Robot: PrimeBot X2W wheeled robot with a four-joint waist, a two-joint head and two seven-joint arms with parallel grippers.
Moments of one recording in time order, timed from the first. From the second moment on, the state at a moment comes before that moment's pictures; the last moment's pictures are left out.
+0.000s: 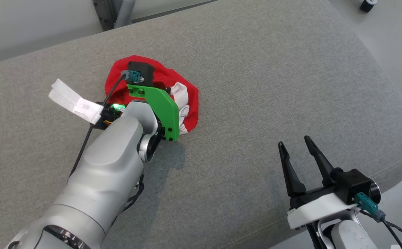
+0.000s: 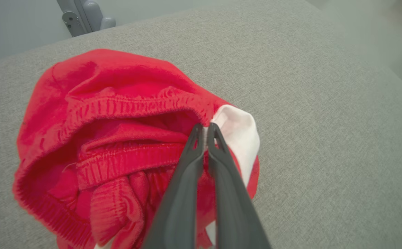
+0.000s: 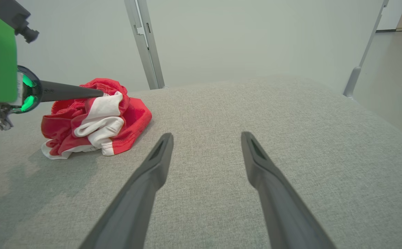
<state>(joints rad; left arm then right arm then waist) -0.95 0.05 -0.84 0.97 -0.84 0.05 0.13 -0.07 -0.05 0.16 0.12 0.15 0.13 -0.27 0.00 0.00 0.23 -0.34</state>
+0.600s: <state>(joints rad) -1.22 0.05 -0.84 0.88 -0.95 -0.03 0.22 -0.01 -0.05 0.15 0.13 0.17 0.13 -0.27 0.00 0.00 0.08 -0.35</state>
